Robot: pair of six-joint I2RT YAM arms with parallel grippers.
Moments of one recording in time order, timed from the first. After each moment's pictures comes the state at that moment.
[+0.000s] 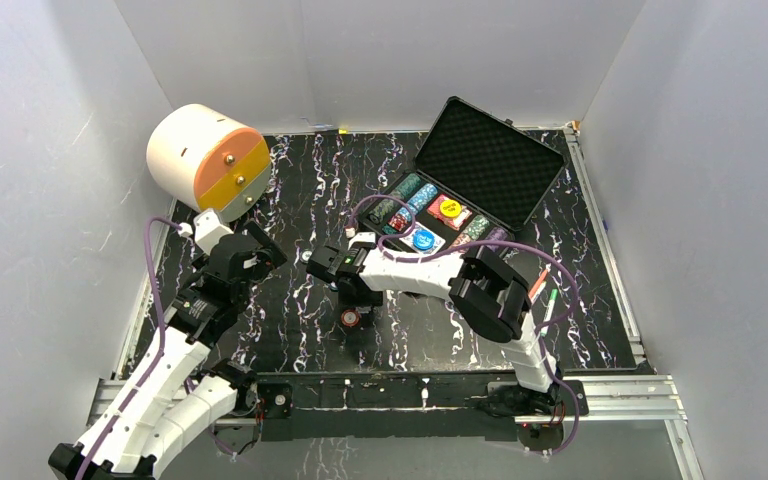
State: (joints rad) left arm -0.45 0.71 0.76 -0.69 -0.55 -0.80; right arm 1.17 2.09 1.60 -0.90 0.38 1.08
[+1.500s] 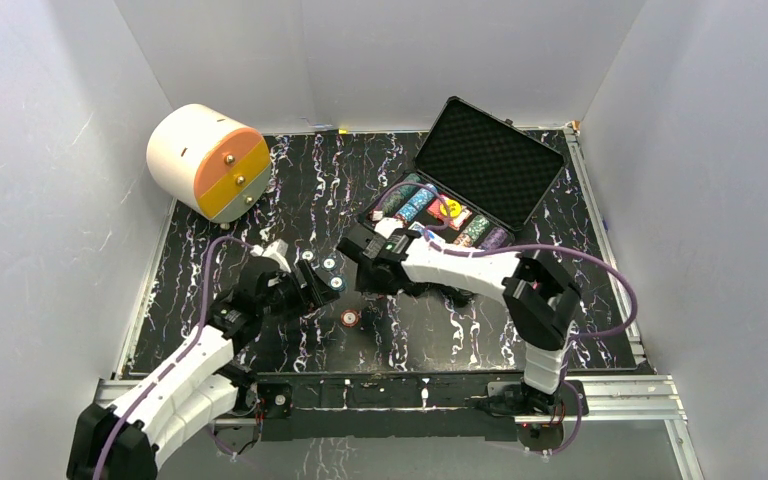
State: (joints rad) left arm -0.45 0.77 0.38 -0.33 0.18 -0.84; right arm 1.07 1.85 1.41 -0.77 0.29 1.06
